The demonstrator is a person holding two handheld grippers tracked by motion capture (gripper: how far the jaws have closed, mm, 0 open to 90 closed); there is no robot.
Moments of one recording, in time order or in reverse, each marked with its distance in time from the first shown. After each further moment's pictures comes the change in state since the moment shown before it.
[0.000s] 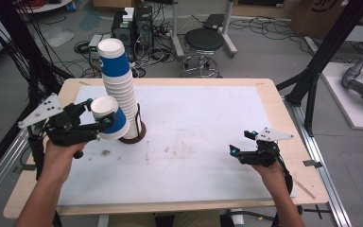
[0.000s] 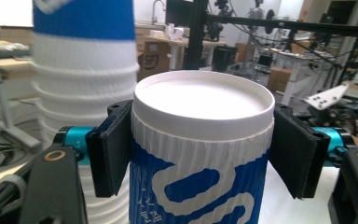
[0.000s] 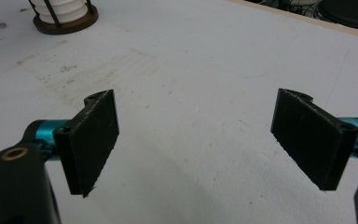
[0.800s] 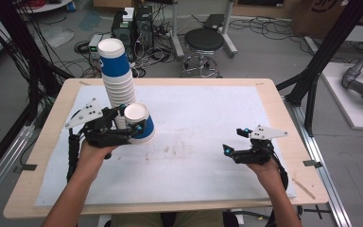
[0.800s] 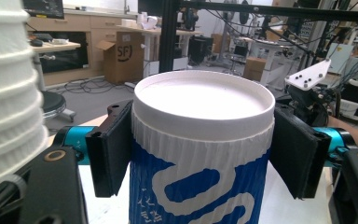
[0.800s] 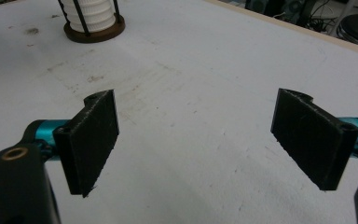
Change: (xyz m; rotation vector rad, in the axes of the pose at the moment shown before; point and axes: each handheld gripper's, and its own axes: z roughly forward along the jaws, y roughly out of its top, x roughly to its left) left arm -0.022 -0.026 0.059 0.040 -0.102 0.012; right arm 0.014 0.016 0.005 -0.020 0.069 -0.059
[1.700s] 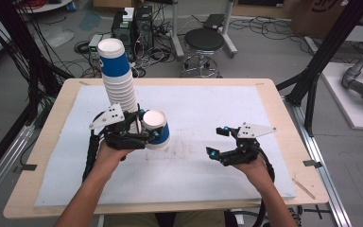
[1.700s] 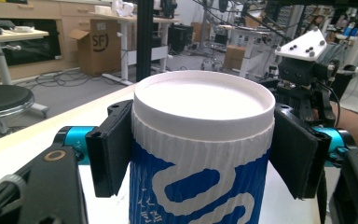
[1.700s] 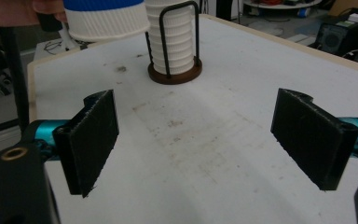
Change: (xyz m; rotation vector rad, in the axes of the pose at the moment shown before) left arm -0.012 -0.016 0.036 0.048 -0.101 0.003; right arm 0.031 0.029 0.017 -0.107 0.261 -0.030
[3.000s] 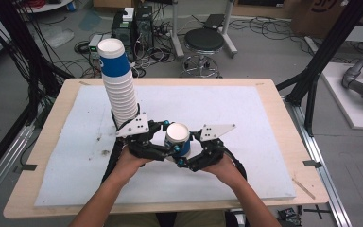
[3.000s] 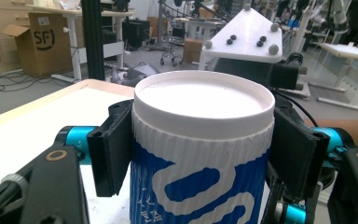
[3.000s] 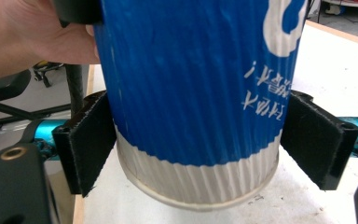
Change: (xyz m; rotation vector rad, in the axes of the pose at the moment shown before) left arm -0.022 -0.019 0.043 0.020 -0.178 0.031; right arm 0.034 0.016 0.080 0.023 0.253 -0.062
